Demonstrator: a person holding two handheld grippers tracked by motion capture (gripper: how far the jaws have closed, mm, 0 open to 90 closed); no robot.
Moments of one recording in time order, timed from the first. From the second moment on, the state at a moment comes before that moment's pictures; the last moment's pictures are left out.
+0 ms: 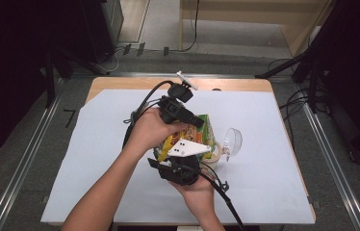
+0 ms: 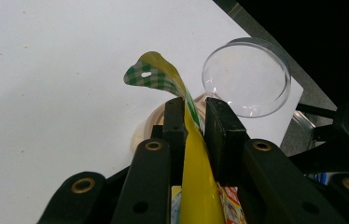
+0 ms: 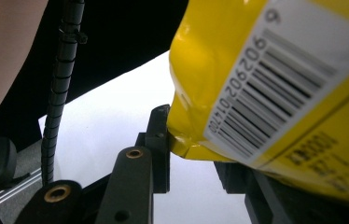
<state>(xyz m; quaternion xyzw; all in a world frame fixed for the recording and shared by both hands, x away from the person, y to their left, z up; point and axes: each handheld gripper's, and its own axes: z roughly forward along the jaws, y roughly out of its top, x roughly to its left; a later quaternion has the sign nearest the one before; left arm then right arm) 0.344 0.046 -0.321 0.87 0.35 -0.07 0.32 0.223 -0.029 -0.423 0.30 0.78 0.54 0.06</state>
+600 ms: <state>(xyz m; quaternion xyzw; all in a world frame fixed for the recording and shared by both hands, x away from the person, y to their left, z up) 0.343 0.049 -0.323 0.87 0.35 -0.07 0.33 0.222 -0.028 -0.427 0.30 0.78 0.55 0.06</state>
